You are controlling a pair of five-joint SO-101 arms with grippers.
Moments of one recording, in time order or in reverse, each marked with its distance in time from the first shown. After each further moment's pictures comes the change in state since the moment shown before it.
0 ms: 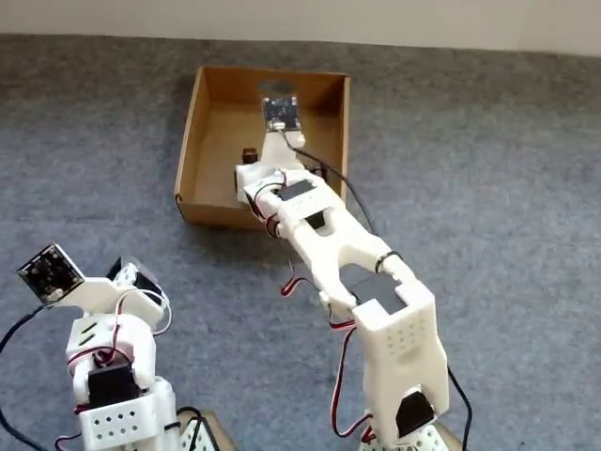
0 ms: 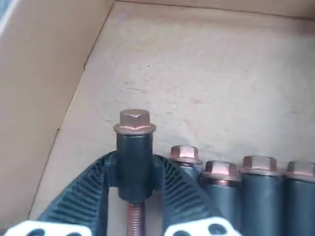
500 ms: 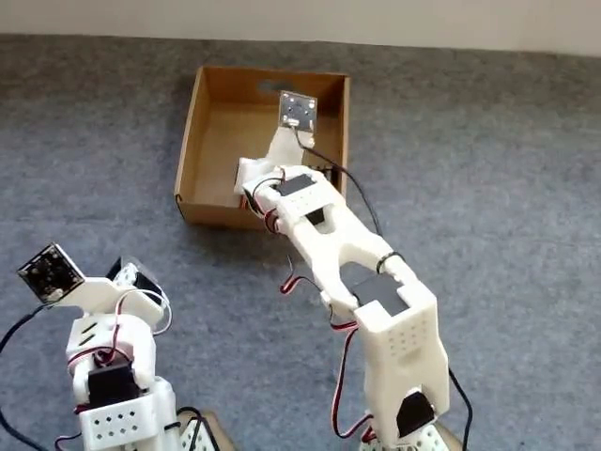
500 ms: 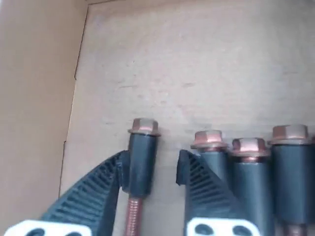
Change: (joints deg) left arm 0.0 0.0 0.0 0.0 0.0; right arm 0.7 -0.2 -2.5 5.6 -11.3
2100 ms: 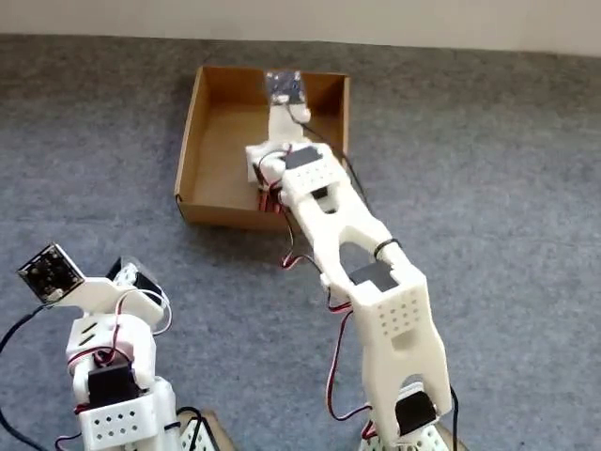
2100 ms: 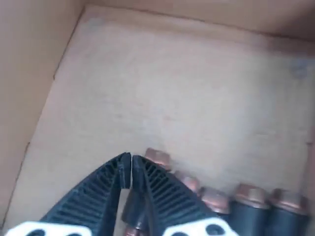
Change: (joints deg) left arm 0.0 0.0 0.0 0.0 0.0; right arm 2.7 9.1 -21.9 16.4 18.2
